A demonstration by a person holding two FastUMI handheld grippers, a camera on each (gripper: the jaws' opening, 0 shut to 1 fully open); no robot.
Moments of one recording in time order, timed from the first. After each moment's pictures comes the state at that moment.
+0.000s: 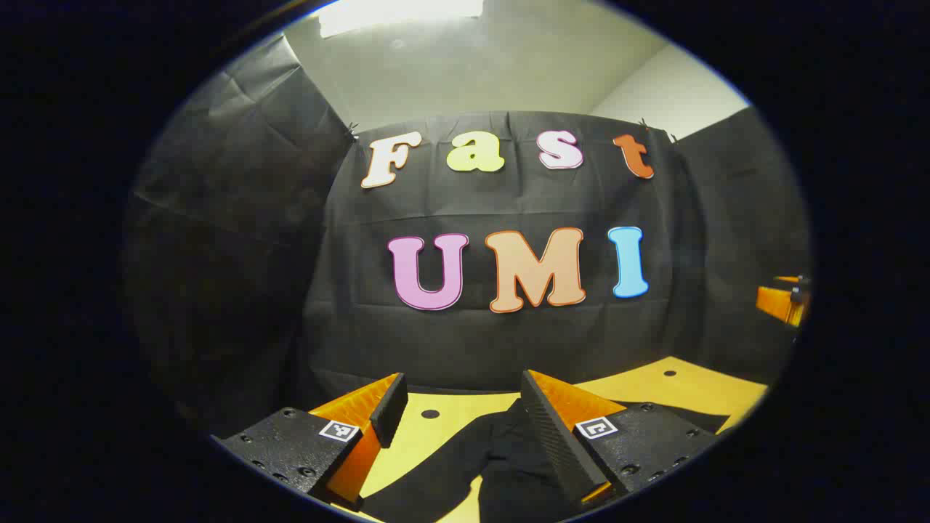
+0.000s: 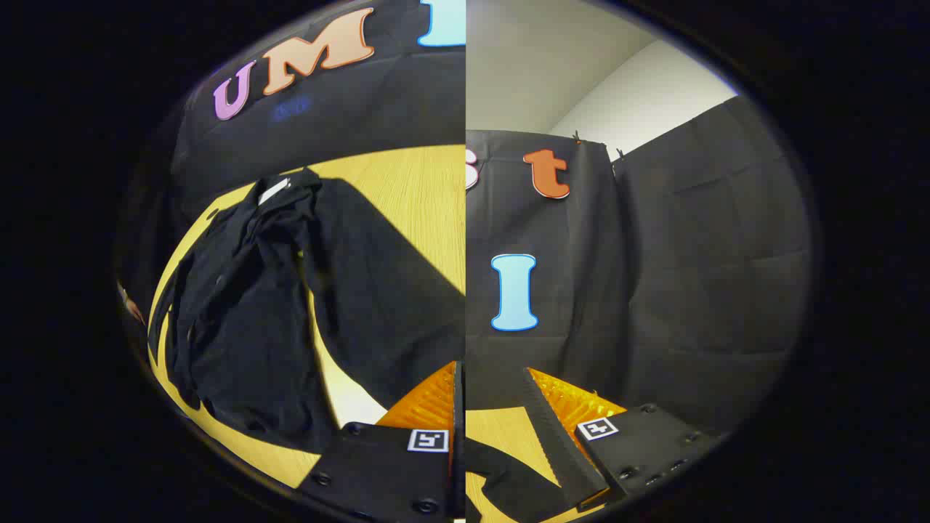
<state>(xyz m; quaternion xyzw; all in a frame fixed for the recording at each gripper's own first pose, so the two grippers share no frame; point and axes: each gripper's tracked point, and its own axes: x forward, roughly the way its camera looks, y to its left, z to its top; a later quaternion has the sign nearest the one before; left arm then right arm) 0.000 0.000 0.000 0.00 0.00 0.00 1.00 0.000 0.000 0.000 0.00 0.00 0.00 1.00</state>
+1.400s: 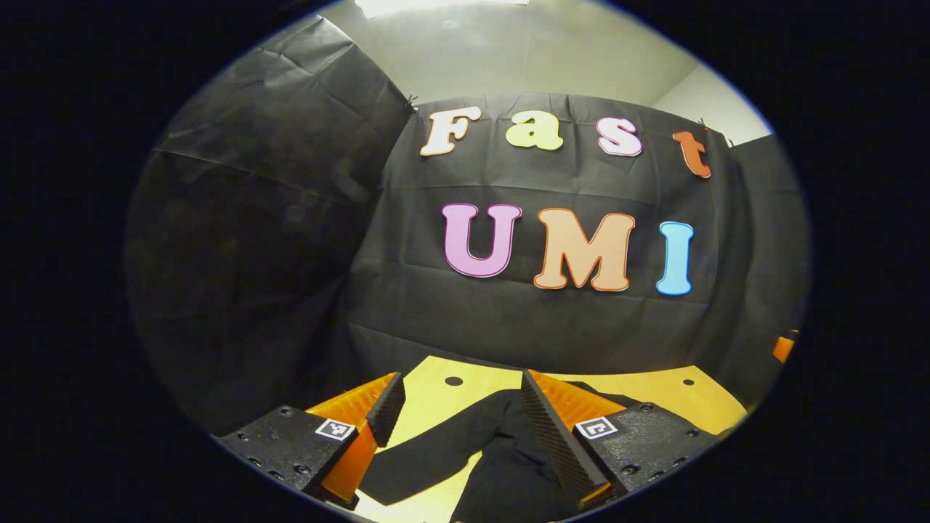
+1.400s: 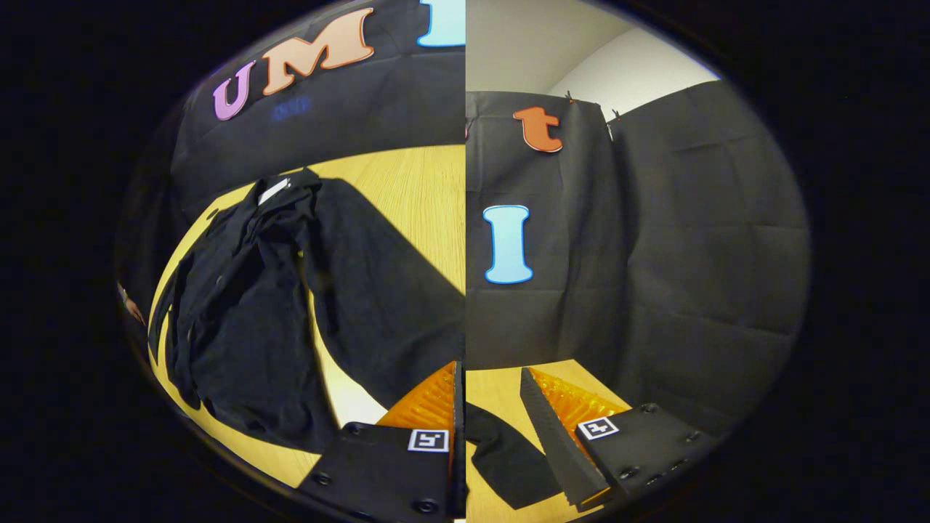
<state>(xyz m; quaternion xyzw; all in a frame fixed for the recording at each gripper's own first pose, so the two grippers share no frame) -0.039 0.020 -0.043 -0.04 0.07 0.11 0.99 0.000 -0.044 -0.047 0.01 0.08 0.00 1.00</state>
